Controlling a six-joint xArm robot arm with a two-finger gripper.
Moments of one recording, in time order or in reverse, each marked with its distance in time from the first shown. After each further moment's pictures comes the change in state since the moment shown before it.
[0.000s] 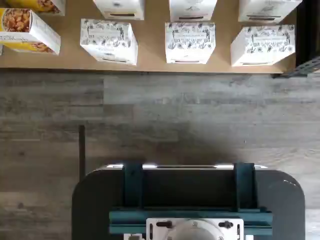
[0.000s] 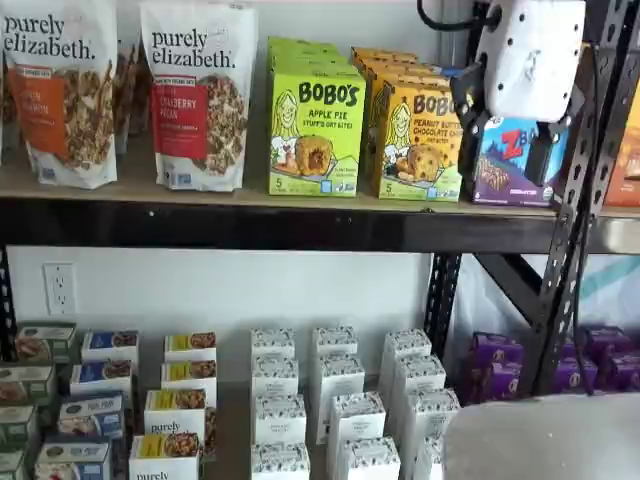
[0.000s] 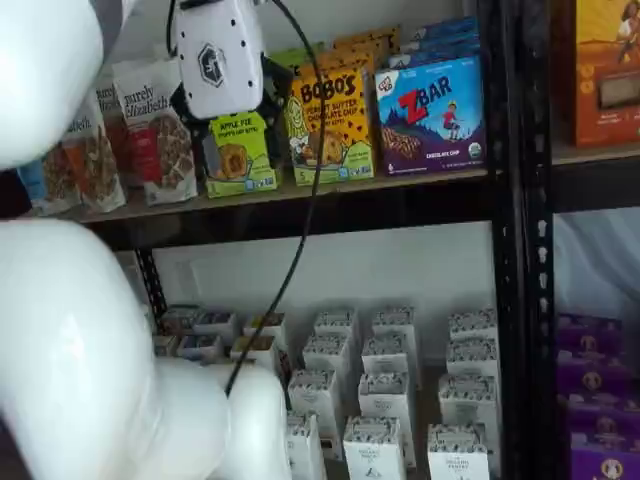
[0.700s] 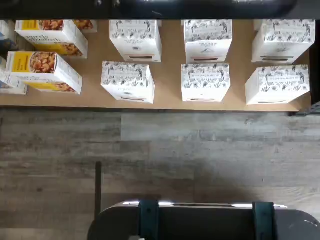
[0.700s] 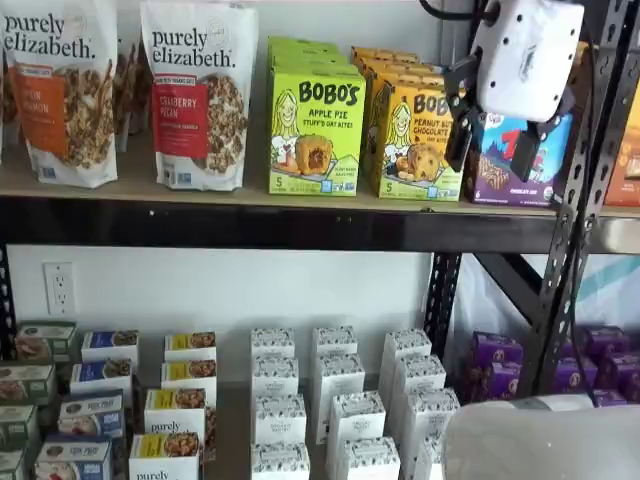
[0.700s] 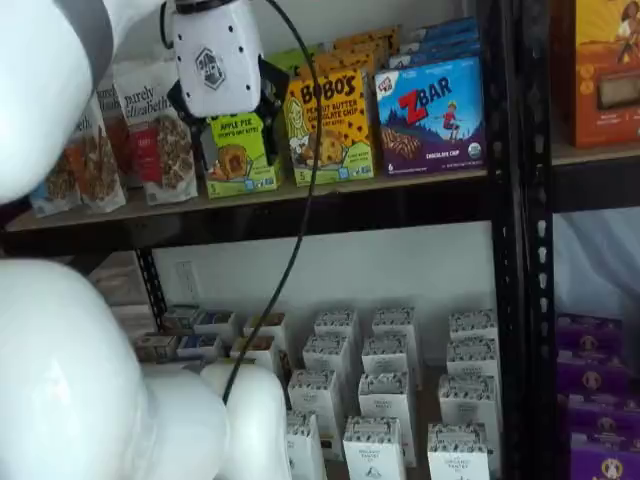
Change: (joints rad) arm -0.015 -0.065 0.059 0.045 -0.119 -0.004
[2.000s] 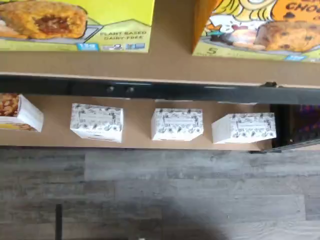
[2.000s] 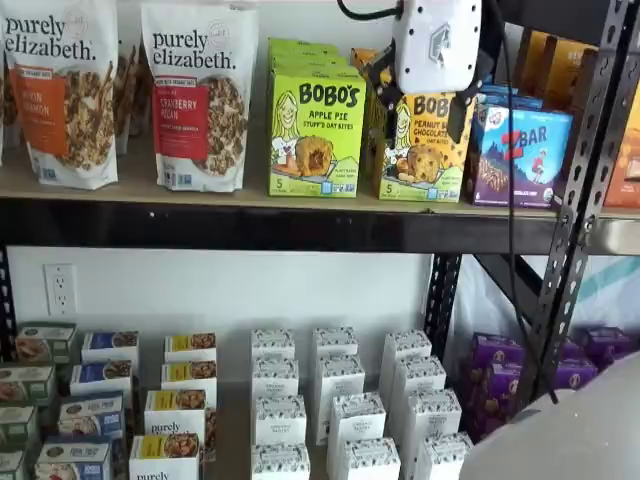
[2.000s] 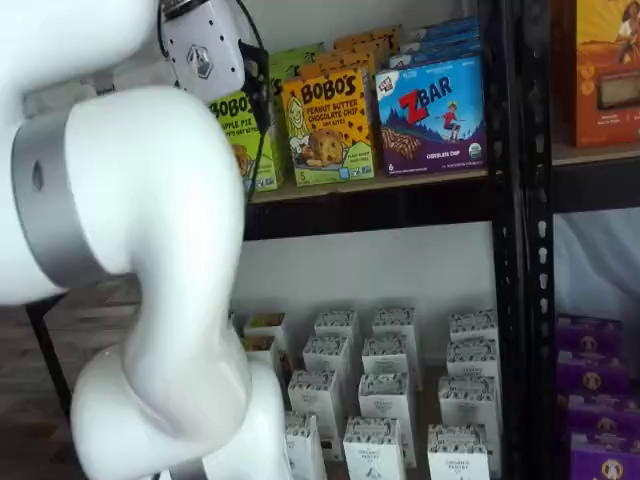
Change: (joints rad) arm 0.385 0.299 -0.140 -0.246 -0.141 0.335
